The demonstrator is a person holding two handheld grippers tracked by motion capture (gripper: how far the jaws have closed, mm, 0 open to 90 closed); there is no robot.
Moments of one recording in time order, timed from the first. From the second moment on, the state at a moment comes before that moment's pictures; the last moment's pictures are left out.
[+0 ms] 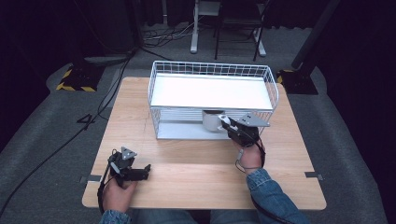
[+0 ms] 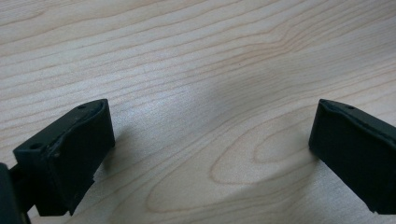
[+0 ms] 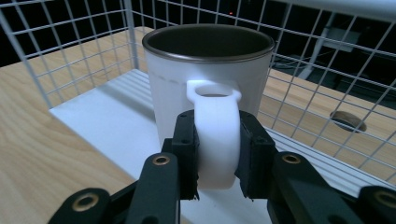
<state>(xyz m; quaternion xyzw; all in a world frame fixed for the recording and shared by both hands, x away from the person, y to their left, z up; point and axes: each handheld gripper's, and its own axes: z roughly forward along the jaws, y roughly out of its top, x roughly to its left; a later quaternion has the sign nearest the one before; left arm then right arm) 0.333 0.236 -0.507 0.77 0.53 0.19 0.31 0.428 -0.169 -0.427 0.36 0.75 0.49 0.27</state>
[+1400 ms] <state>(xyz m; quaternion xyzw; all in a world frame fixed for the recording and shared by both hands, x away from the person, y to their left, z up) 0.333 0.236 -0.507 0.77 0.53 0.19 0.31 0.443 -0.164 -0.458 0.39 0.75 0.47 0.24</state>
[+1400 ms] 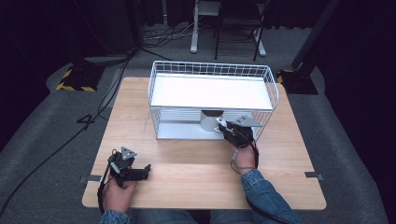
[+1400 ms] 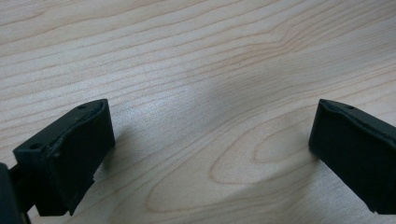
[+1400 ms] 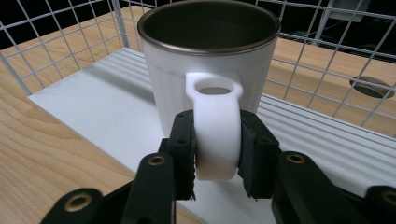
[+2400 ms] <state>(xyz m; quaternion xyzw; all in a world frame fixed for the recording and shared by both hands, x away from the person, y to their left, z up) 0.333 0.236 -0.507 0.77 0.52 0.19 0.31 0.418 -0.185 -0.430 0.37 0.76 0.49 0.22</state>
